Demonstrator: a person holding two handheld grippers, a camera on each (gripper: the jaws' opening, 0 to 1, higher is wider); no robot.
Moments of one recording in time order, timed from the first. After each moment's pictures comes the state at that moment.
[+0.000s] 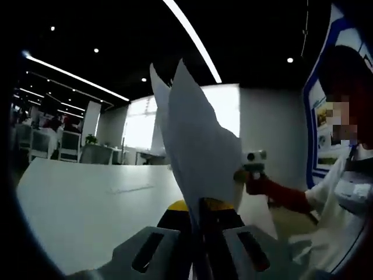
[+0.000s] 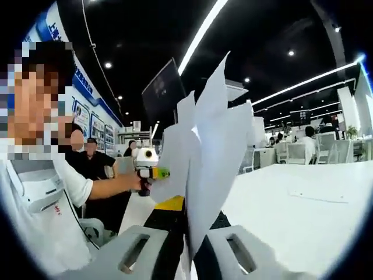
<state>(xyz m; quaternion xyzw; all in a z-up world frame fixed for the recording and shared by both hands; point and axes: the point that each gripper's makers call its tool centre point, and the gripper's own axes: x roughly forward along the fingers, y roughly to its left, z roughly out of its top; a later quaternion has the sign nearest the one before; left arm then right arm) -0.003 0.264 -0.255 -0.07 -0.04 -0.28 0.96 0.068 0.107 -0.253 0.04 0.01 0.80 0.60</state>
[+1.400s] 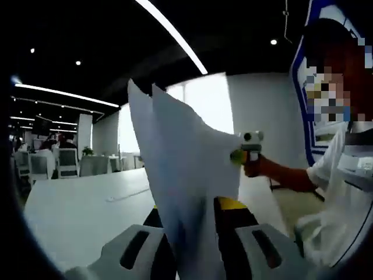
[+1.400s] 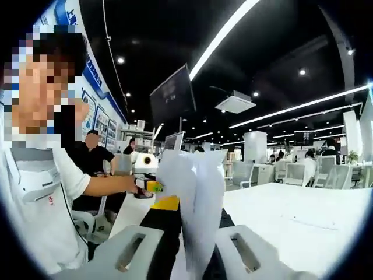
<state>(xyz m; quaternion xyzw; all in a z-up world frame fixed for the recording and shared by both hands) -0.005 0.251 -0.262 0.00 -0.04 -0.29 0.96 0.066 0.108 -0.234 0.03 -0.06 0.80 0.60</state>
